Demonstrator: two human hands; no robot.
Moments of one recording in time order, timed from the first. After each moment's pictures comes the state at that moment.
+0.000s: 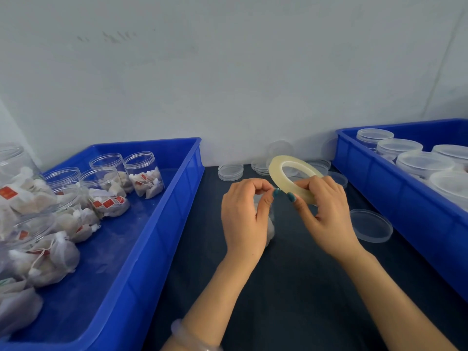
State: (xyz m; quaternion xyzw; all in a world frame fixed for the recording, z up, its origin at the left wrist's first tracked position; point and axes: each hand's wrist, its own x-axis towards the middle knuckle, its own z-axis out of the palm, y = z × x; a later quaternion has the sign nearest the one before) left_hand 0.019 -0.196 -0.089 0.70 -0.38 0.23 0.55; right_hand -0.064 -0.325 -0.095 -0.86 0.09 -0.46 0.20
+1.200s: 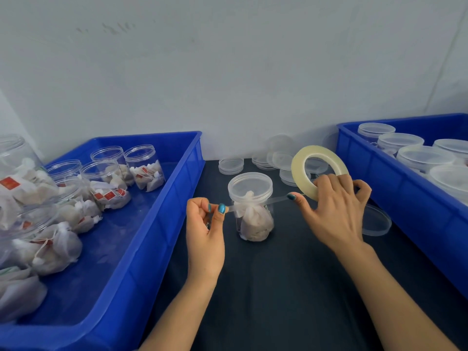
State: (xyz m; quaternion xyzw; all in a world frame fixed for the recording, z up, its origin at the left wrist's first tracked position) left_hand 0.032 -0.138 -0.123 0.68 -0.21 0.10 0.69; right_hand -0.060 -0.347 -0.120 -0.86 0.29 -0.41 -0.05
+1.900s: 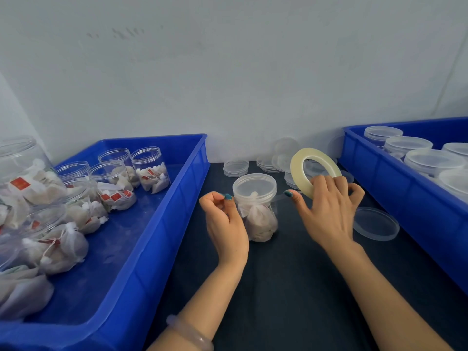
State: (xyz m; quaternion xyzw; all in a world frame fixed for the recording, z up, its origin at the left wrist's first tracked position) left_hand 0.041 -0.188 -0.130 0.70 -0.14 0.19 0.68; right_hand -0.040 -0.339 -0.119 -0.87 0.30 -0.39 0.01
